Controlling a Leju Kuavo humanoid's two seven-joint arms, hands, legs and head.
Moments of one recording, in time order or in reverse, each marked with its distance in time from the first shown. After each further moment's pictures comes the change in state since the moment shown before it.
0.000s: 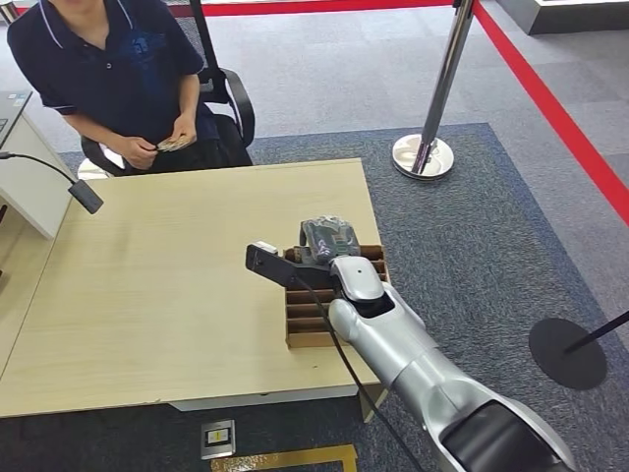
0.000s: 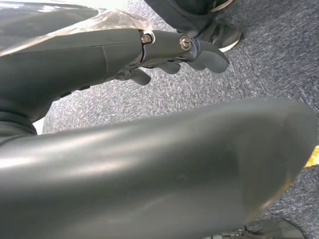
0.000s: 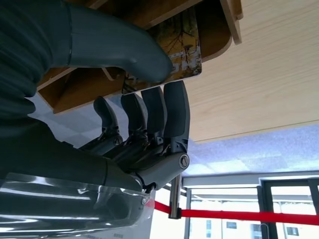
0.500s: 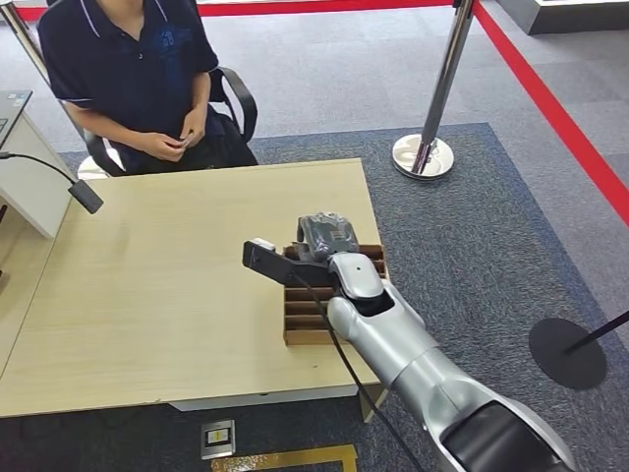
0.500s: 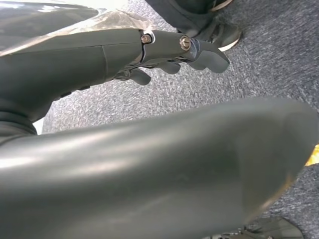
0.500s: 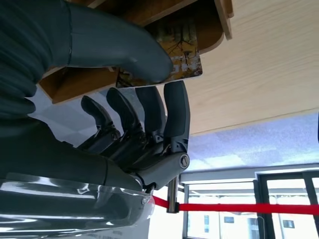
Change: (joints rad) left arm 0.000 -0.002 0.000 0.000 0.003 0.000 0.000; right arm 0.001 -0.001 0.000 -0.047 0.002 0.012 -0.002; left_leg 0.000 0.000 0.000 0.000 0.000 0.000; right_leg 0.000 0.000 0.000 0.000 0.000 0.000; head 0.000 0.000
